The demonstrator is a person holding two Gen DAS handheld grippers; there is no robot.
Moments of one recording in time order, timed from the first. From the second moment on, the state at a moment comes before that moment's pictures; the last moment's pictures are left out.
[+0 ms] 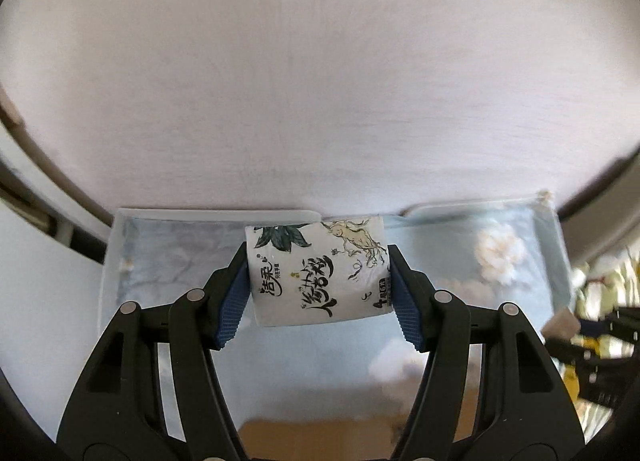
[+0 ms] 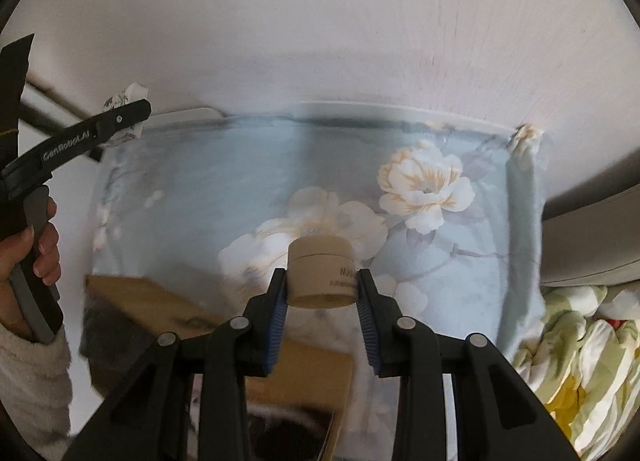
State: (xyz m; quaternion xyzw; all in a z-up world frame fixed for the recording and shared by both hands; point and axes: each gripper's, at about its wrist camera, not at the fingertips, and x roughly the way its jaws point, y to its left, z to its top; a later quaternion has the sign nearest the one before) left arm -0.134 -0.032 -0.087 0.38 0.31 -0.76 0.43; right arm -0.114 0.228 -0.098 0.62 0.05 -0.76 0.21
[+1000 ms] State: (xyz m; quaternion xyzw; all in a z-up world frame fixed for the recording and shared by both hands) left arm -0.064 0.142 -0.110 0.43 0.29 -0.75 0.41; right arm 0.058 0.204 -0.112 0.60 0.10 -0.75 0.26
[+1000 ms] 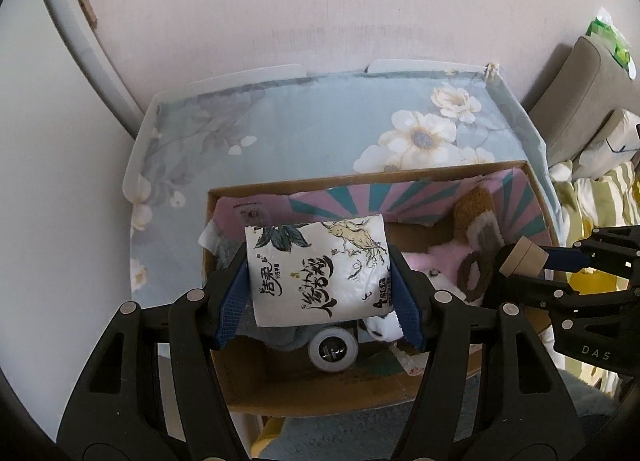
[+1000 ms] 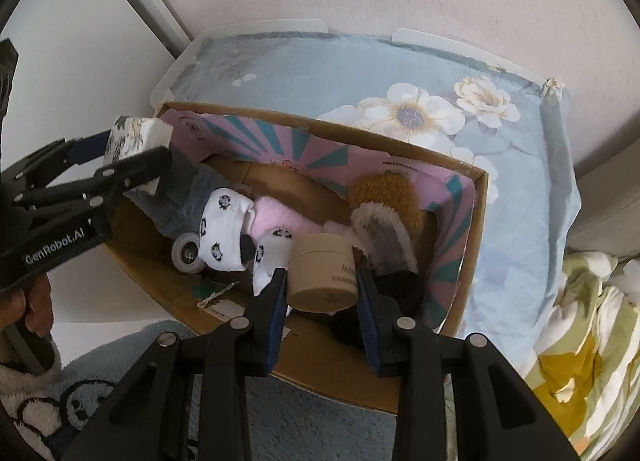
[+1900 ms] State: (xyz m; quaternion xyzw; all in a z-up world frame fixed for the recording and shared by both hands) left arm -0.064 0.128 -0.116 0.43 0.31 -0.73 0.43; right arm 0.043 0.215 -0.118 0.60 0.06 -0.77 0.20
